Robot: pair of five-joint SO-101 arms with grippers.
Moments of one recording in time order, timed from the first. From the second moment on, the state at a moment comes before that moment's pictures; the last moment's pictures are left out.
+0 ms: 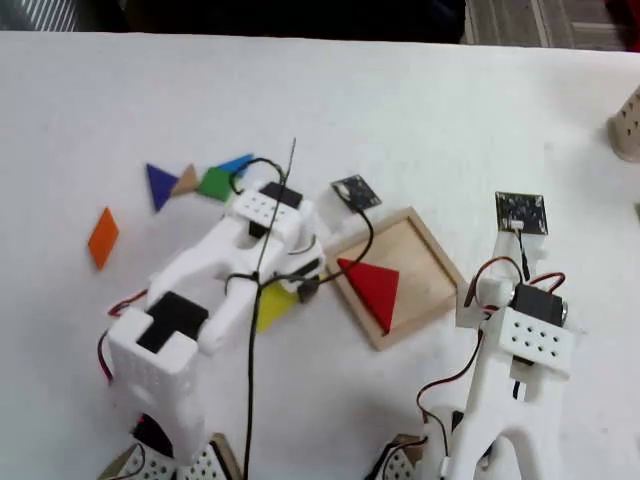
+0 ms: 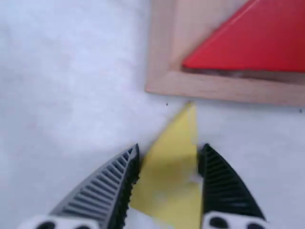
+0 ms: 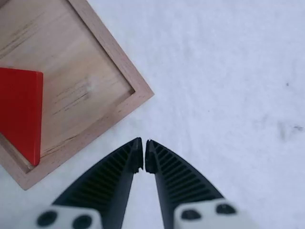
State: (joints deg) left arm 21.0 22.5 11.3 66.1 -28.4; right arm 17.9 -42.1 57.1 63.7 16.7
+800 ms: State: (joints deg) left arm 18.6 -4.4 11.3 79.8 -24.8; right arm 17.7 -42.1 57.1 63.7 16.7
